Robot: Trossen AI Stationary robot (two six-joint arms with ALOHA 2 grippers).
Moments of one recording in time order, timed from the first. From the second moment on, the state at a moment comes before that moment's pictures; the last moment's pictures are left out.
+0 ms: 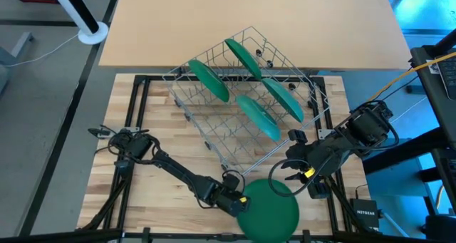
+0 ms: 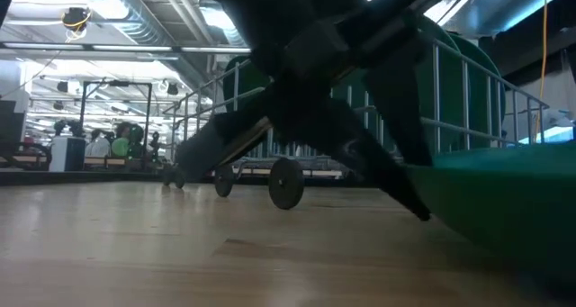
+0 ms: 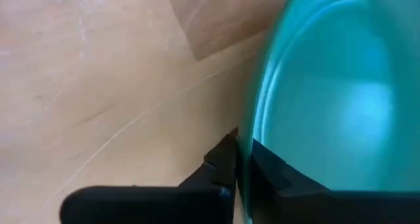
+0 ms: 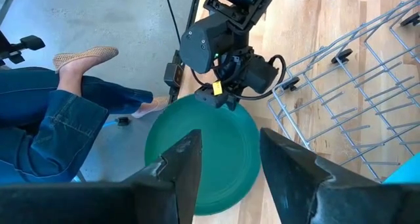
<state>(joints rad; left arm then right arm) -0.49 2.28 1.69 -0.38 -0.37 -1.56 0.62 1.67 2.33 -1.57 0.10 0.44</state>
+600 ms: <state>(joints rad) -0.51 2.28 1.69 -0.16 -0.37 -1.45 0.62 1.67 2.33 -1.57 0.01 0.44</state>
